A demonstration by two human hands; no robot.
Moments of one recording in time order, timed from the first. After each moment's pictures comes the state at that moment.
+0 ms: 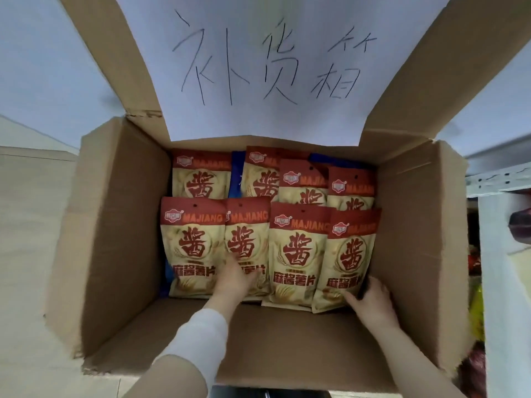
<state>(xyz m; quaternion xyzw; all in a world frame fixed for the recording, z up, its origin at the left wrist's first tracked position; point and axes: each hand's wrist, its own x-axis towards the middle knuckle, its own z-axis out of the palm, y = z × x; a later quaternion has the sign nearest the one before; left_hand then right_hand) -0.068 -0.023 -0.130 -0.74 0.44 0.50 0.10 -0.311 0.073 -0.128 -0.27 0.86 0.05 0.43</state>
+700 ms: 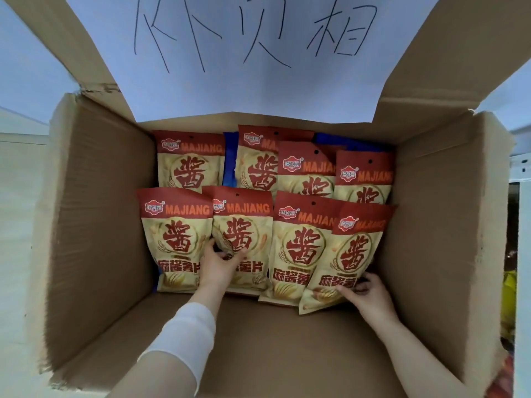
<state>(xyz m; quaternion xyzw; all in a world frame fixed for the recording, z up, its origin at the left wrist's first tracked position) -0.056 -0.031 -0.176 -0.81 0.32 0.49 -0.02 -0.320 0.080 -0.190 -0.15 0.83 -0.08 0.53</state>
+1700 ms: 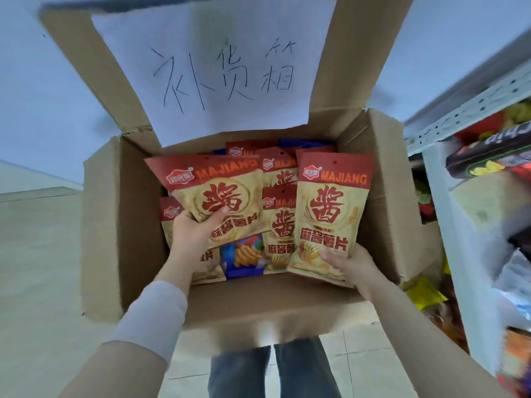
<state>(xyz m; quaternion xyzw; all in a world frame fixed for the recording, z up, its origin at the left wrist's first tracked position) -0.038 -0.061 -0.001 -0.67 0.40 0.58 -0.25 -0.281 0.091 -0.043 -0.08 0.75 -0.29 0.59</state>
